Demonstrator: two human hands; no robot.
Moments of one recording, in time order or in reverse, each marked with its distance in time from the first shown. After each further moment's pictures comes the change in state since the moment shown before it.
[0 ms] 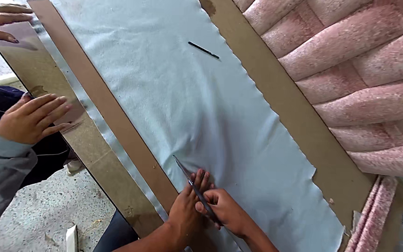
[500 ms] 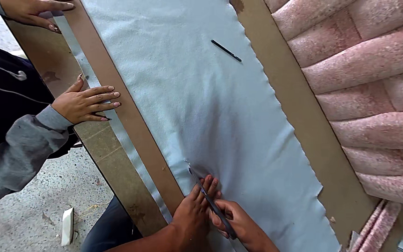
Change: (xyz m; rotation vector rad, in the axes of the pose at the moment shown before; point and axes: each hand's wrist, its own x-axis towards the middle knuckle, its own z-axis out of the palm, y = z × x) left_hand 0.000 -0.005 -0.003 0.058 -0.033 0.045; right_hand -0.007 0.002 -0.009 0.066 -0.081 -0.050
